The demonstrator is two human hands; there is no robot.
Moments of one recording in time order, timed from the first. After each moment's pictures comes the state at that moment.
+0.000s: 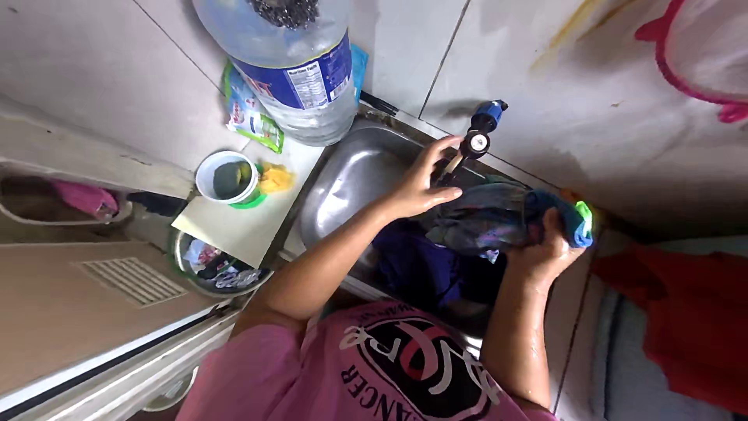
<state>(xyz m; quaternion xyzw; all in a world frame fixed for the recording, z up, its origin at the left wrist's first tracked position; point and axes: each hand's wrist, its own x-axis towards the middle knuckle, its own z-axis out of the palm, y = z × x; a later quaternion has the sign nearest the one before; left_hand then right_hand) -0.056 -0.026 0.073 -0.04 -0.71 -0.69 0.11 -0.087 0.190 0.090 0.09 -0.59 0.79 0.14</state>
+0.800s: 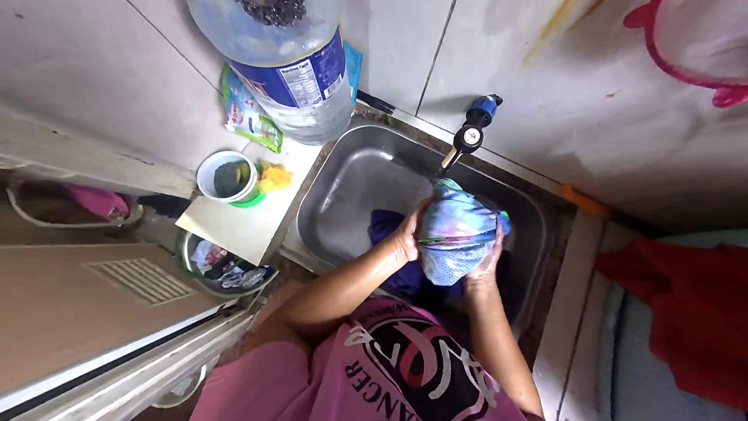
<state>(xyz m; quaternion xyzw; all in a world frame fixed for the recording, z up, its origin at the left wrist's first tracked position) -0.011 0.045 0.028 0.20 -0.19 -0.96 -0.10 -0.062 0.201 -0.002 -0.14 -0.27 0.92 -0.25</state>
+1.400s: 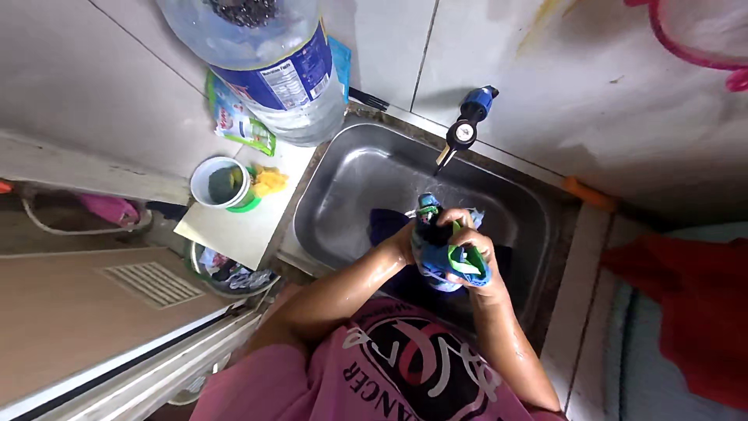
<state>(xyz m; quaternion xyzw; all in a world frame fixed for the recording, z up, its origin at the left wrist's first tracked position) -0.003 0.046 0.023 0.20 -0.18 -0.94 -0.19 -0.059 0.188 0.045 0.44 -0.51 0.72 -0.18</state>
